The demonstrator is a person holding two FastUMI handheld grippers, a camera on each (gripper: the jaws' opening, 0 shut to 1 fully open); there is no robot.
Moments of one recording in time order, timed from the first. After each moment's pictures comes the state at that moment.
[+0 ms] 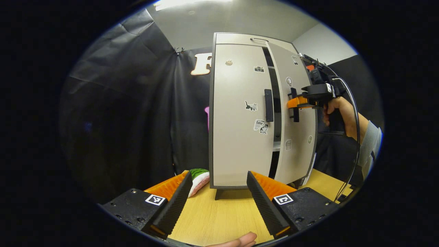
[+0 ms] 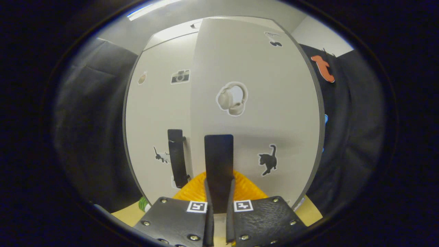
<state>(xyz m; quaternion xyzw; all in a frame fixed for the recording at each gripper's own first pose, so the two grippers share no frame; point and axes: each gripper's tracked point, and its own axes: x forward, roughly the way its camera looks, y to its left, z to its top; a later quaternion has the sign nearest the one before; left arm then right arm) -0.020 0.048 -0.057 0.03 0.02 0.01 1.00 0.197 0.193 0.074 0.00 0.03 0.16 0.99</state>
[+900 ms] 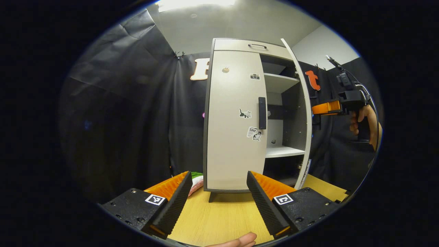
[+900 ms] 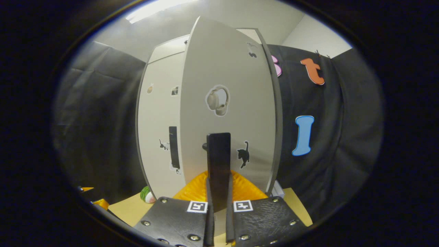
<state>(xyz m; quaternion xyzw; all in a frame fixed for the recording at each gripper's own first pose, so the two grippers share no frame) -0.032 0.020 -0.044 0.02 0.00 0.00 1.00 0.120 0.092 0.084 -0.01 0.02 0.17 0.99</state>
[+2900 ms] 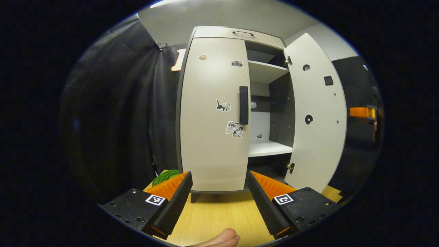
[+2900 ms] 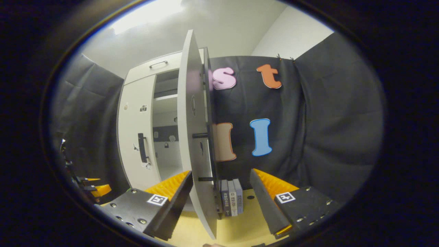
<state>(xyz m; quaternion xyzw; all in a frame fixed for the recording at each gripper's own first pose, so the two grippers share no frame) 0.039 -0.041 -0.040 0.01 0.05 -0.05 1.00 0.058 -0.103 0.065 0.03 -0.03 0.08 1.00</state>
